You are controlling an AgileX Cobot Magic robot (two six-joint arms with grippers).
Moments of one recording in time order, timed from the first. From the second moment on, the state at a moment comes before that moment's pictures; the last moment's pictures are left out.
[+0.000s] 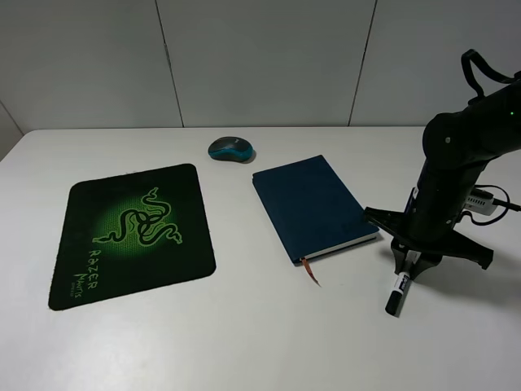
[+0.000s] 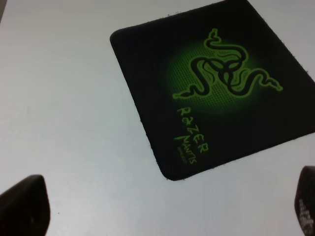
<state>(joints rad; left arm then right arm) 0.02 -0.01 -0.49 -0.05 1.06 0.11 0.30 1.86 -0.86 -0.02 0.71 0.94</state>
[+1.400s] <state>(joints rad) 0.02 -0.01 -0.49 -0.05 1.06 0.11 0.30 1.49 -1.08 0.11 1.14 0.39</state>
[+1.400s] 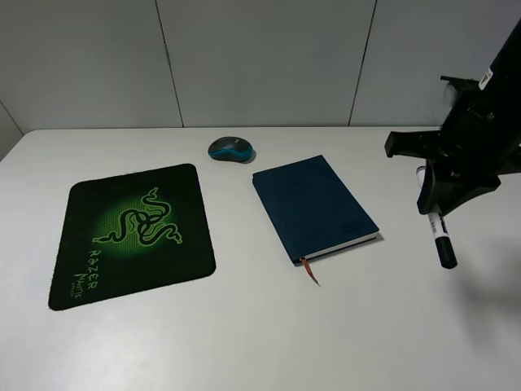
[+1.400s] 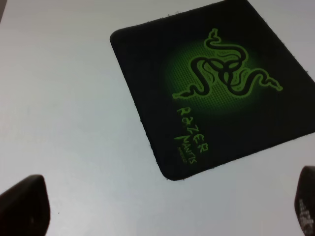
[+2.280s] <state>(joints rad) 0.02 -0.01 -0.49 -0.05 1.06 0.11 0.30 1.86 -1.47 0.18 1.17 0.05</state>
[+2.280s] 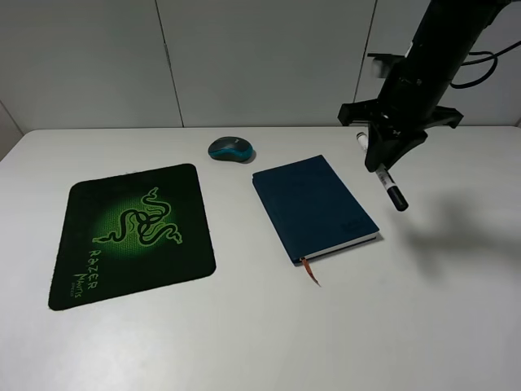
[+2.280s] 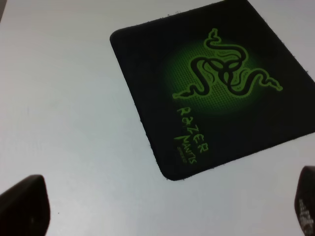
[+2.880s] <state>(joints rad) 0.02 -0.01 -0.49 -0.05 1.06 0.11 0.38 2.06 -1.60 0.23 1.07 -0.08</state>
